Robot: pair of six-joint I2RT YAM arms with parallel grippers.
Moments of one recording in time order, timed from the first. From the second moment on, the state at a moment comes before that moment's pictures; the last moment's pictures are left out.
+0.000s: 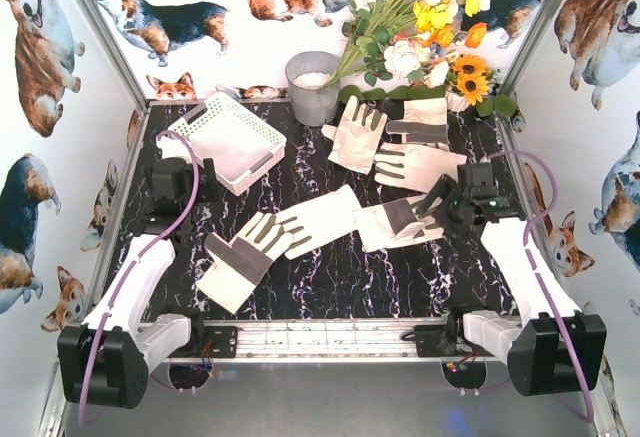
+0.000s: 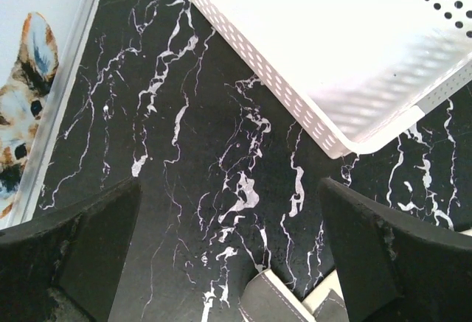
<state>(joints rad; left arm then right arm) -0.07 1.02 0.70 -0.16 -0.27 -0.09 0.06 1.07 0.84 -0.75 -0.04 0.71</state>
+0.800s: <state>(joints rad) -0.12 0.98 0.78 -0.30 -0.38 -0.09 0.06 1.10 0.71 -0.66 -0.14 0.91</state>
